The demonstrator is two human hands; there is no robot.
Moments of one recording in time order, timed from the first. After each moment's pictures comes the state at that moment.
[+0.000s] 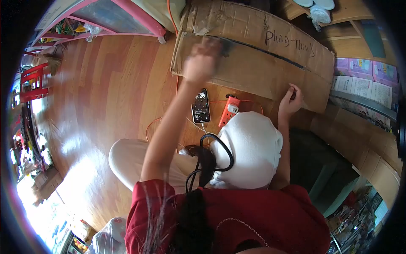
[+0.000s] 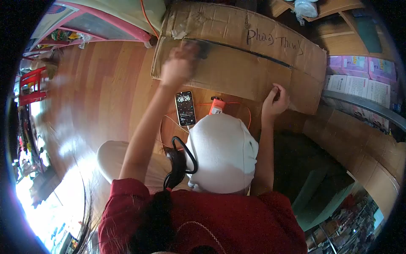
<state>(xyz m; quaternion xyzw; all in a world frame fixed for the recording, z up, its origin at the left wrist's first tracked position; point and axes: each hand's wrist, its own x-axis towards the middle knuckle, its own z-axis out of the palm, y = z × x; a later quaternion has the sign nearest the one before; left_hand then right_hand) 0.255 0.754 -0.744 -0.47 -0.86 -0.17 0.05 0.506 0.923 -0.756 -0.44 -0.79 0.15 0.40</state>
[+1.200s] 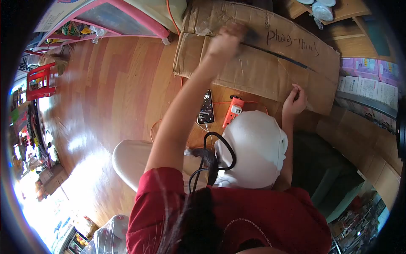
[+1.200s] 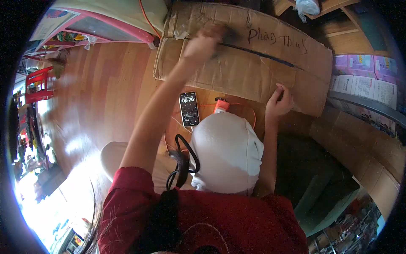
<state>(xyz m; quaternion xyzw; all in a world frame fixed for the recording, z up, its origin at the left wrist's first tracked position) 0.244 0.835 -0.703 -0.48 -0.86 -0.02 -0.19 0.509 0.925 -0.756 -0.43 -0.81 0.14 0.38</state>
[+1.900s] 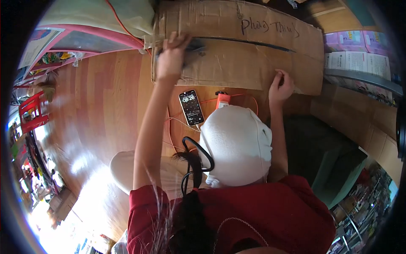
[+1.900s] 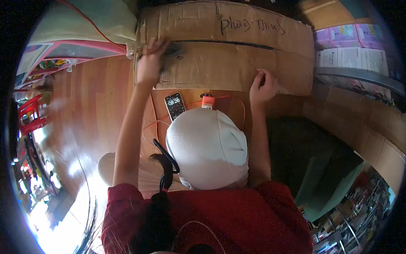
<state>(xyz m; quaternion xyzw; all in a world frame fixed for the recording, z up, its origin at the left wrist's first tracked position) 0.223 0.758 -0.733 -0.53 -0.84 -0.11 0.05 0.508 0.923 -0.754 -0.46 -0.80 0.14 0.38</state>
